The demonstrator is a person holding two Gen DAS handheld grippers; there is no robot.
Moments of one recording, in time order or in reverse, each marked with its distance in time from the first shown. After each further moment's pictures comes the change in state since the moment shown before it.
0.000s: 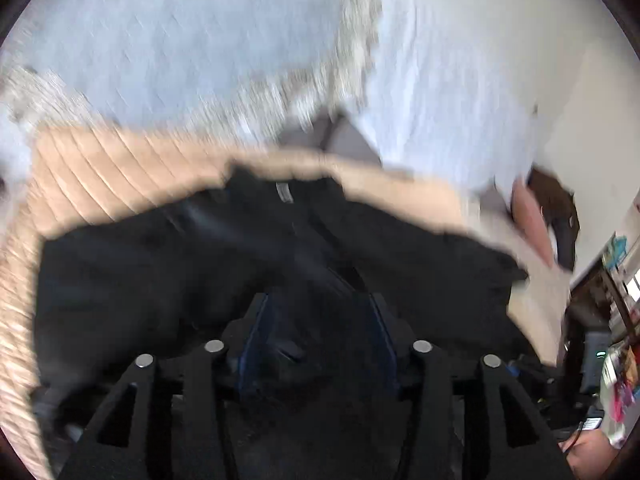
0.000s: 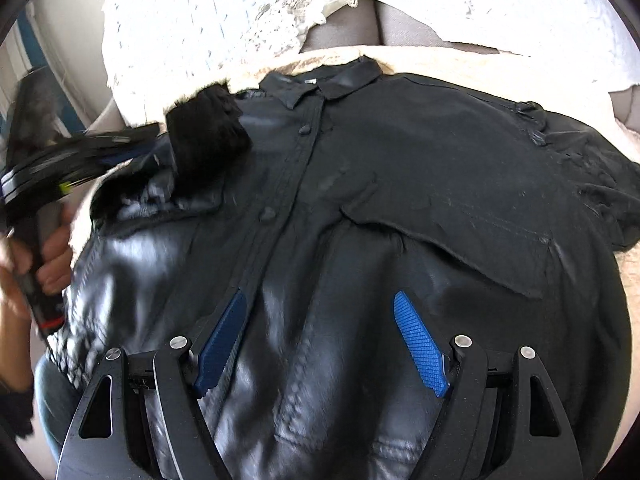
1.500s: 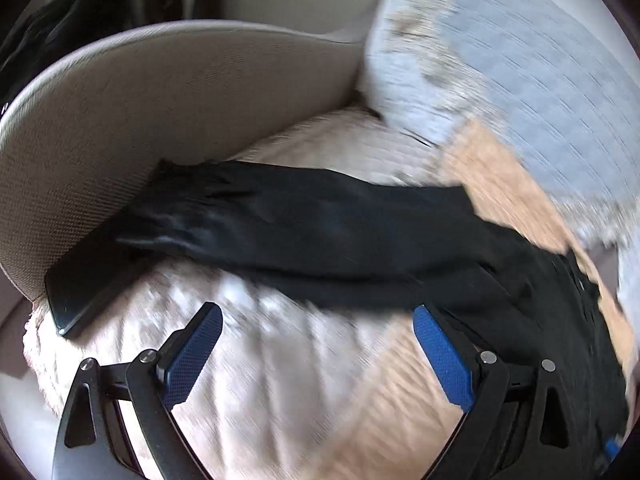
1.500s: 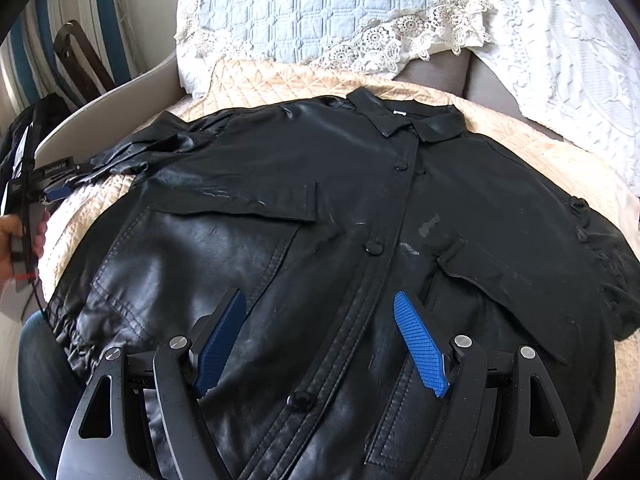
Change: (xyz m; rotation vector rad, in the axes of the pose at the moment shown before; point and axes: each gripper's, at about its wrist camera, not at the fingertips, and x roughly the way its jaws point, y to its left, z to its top) left arm -0.134 0.253 -0.096 -0.570 -0.043 0.721; right arm 0.010 0.085 -0.006 -0.286 -0.022 -0.039
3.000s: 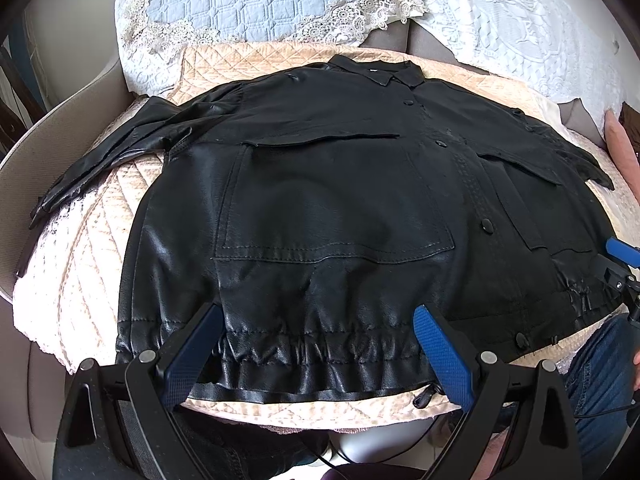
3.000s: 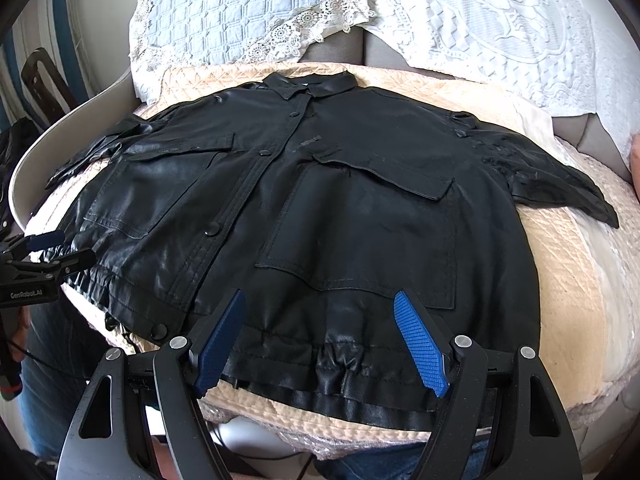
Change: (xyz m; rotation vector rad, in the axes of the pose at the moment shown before) left arm -0.144 -0.191 -0.228 0.640 0.141 -0.178; right arm -0.097 -0.048 -0.112 0.150 -0.015 -0.133
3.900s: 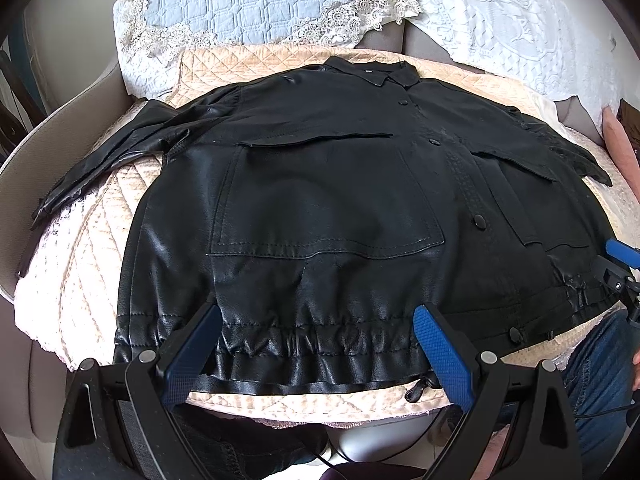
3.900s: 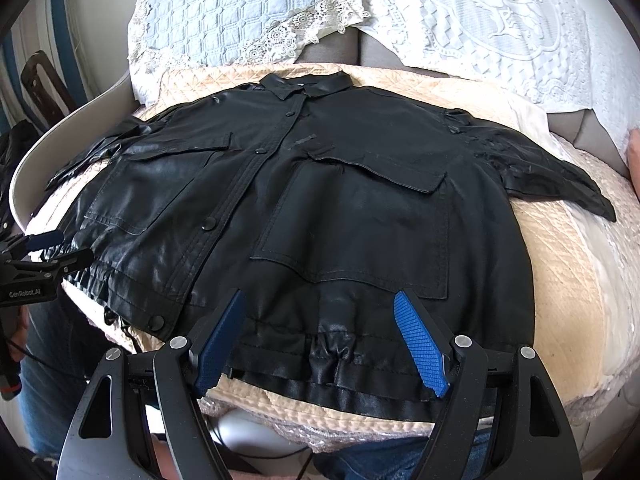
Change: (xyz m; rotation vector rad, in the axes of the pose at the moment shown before) left arm -0.005 -0.006 -0.004 0.010 -0.006 -0.001; right arm -0.005 -0.006 -0.007 0.009 -0.003 -0.005
